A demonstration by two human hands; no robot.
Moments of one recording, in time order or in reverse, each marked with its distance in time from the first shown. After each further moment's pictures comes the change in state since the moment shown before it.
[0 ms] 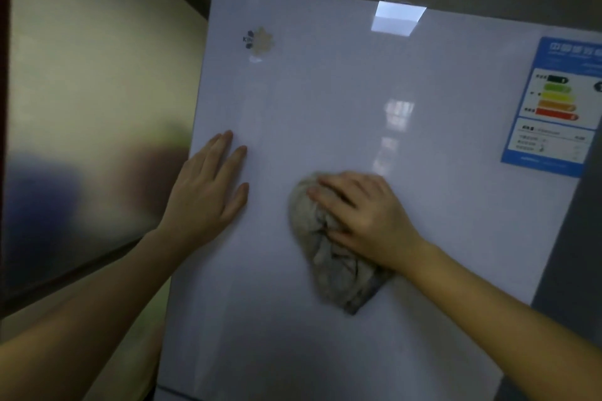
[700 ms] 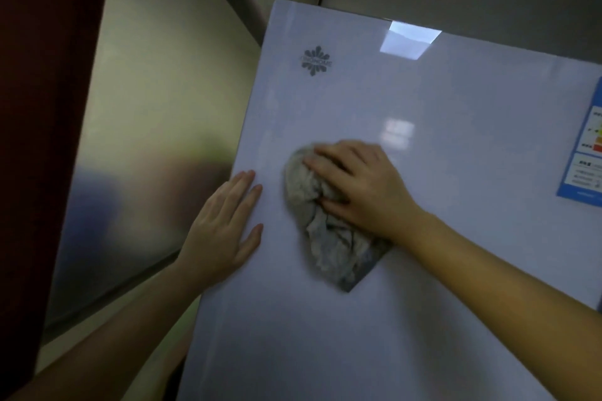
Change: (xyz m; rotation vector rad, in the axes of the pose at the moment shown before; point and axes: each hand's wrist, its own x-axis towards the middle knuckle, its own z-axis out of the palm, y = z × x) left_hand -0.047 -0.042 0.021 -0.119 0.112 0.087; right_hand 0.107 -0.009 0.026 -0.036 -0.038 -0.049
